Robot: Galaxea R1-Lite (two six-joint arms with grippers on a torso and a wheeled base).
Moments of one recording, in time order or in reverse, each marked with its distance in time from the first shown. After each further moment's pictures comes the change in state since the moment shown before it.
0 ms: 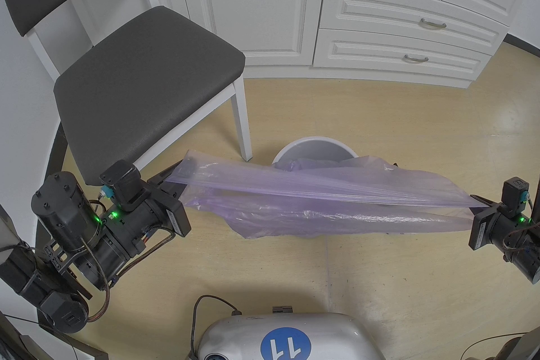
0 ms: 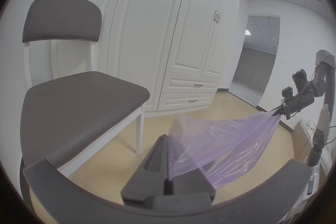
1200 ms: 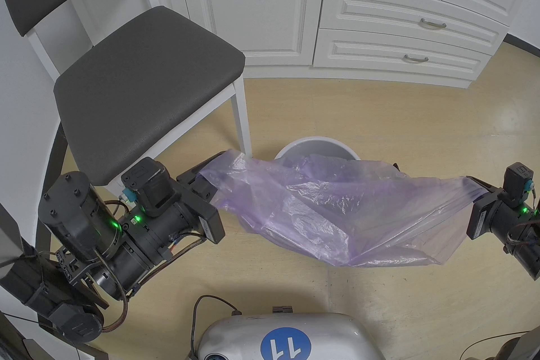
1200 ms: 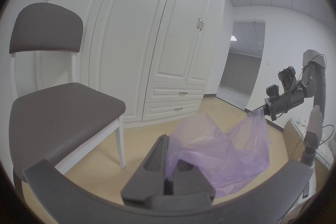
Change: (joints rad) left arm -0.166 0.006 -0.072 -0.001 0.020 0.057; right arm 0.101 -0.003 -0.034 -0.094 -0.007 -0.047
